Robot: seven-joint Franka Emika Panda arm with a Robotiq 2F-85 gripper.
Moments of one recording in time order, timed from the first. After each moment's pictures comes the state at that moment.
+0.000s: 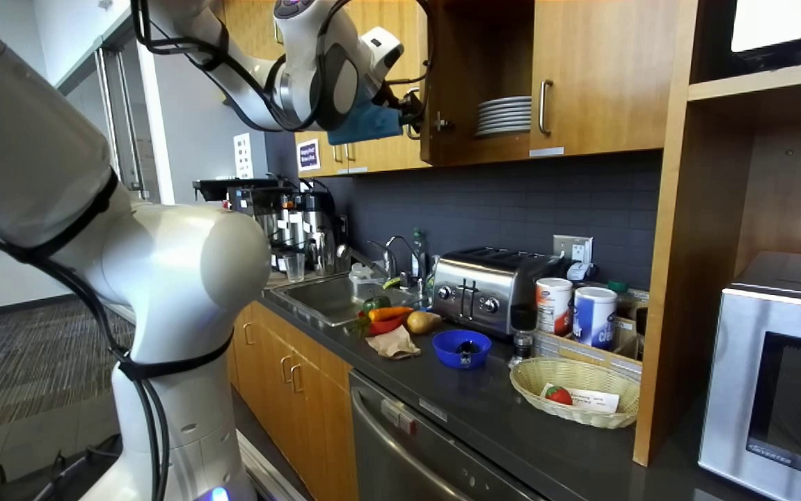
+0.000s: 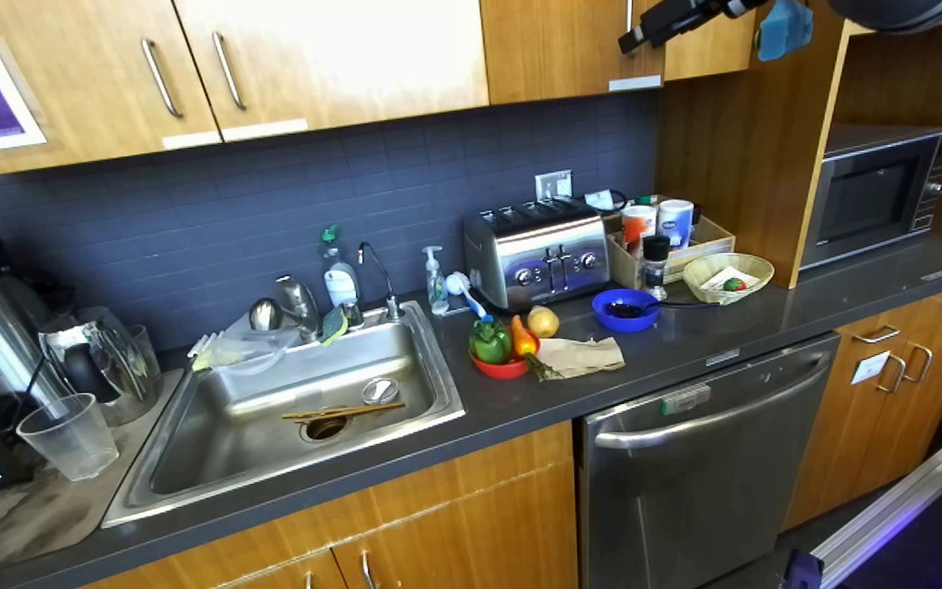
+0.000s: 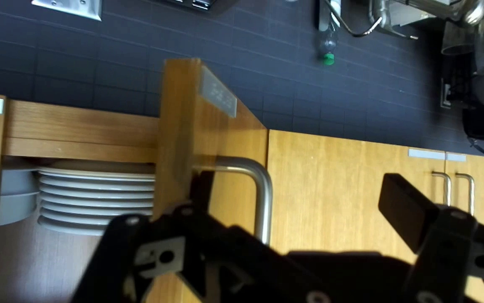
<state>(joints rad) 0.40 -0.81 -0.26 -2.77 -0.10 3.17 -0.19</state>
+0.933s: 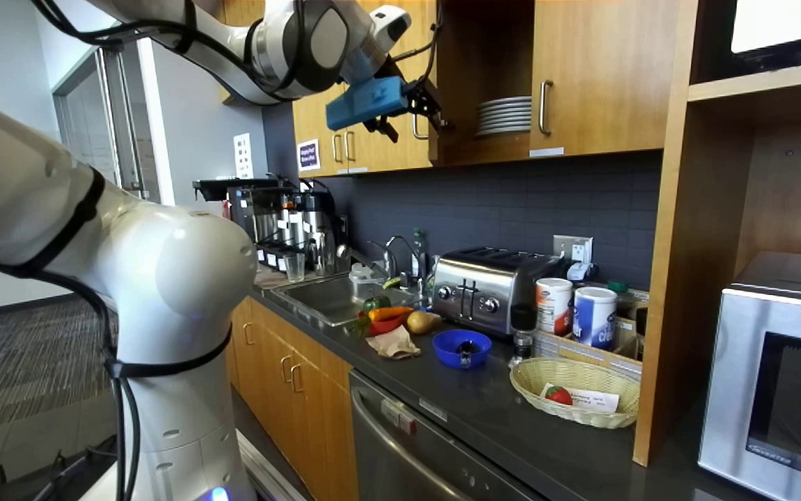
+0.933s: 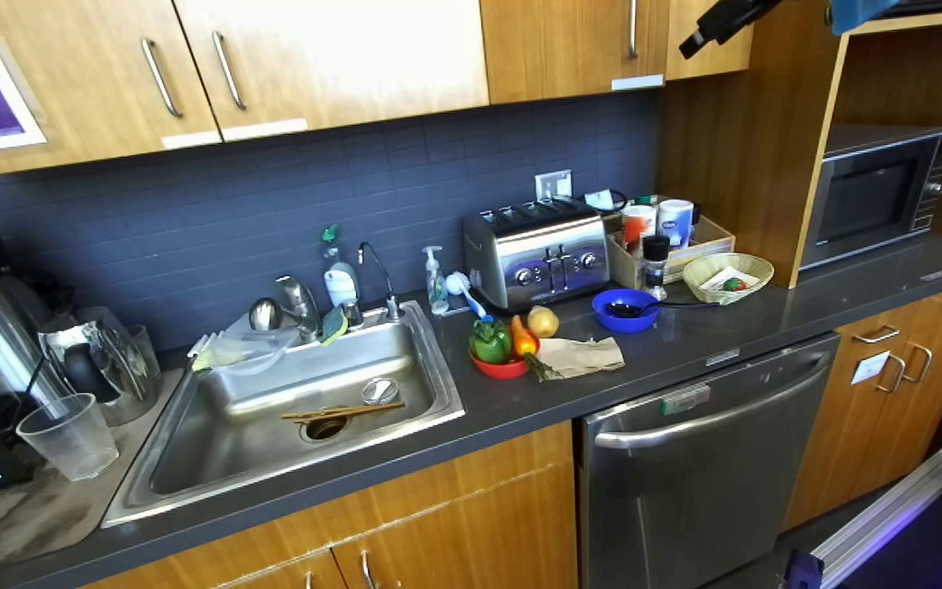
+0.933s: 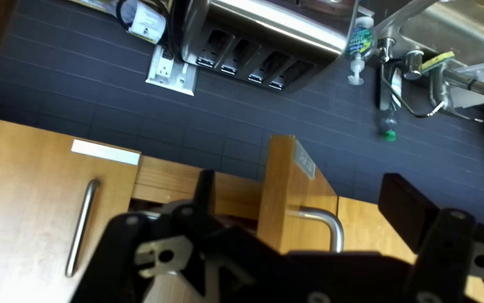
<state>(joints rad) 0.12 -0.96 -0.12 -2.77 -0.10 2.82 -0.21</state>
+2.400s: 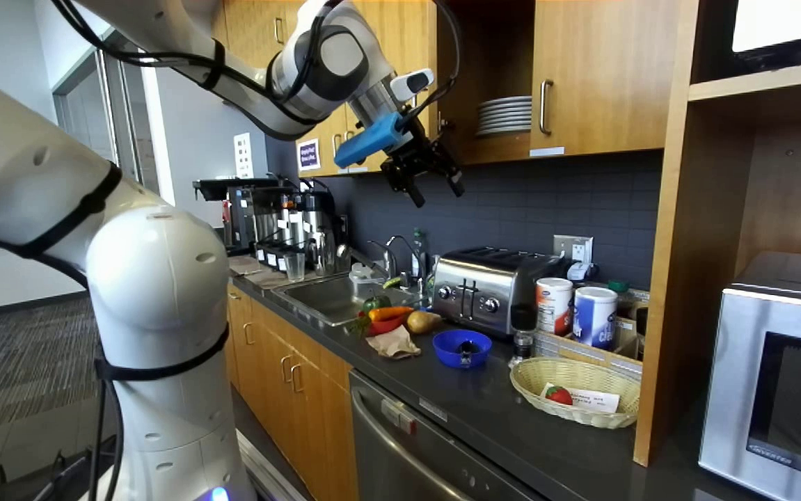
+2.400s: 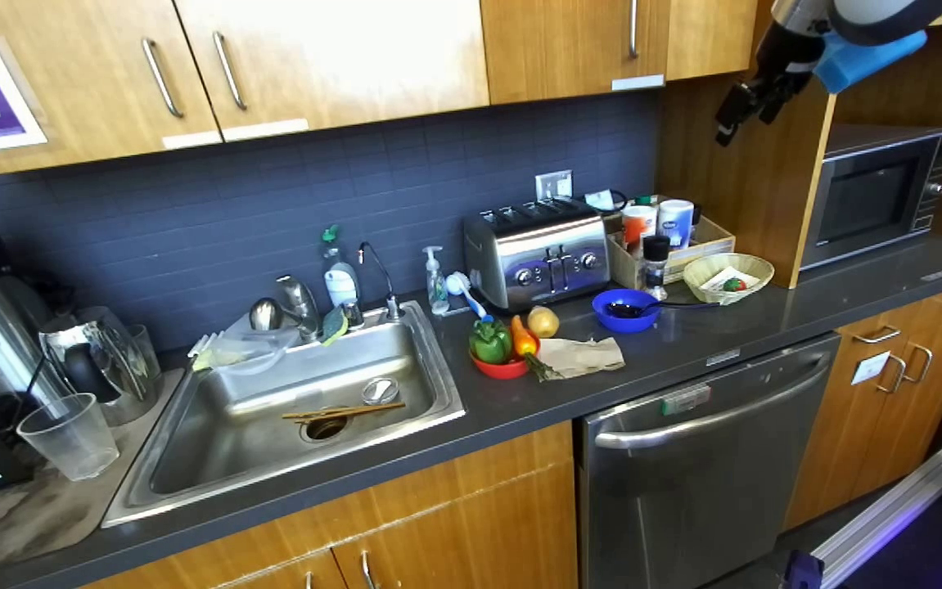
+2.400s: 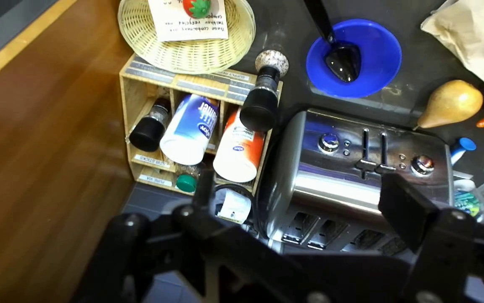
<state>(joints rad) -0.19 -0.84 0.09 -2.77 -0.20 2.52 0.01</state>
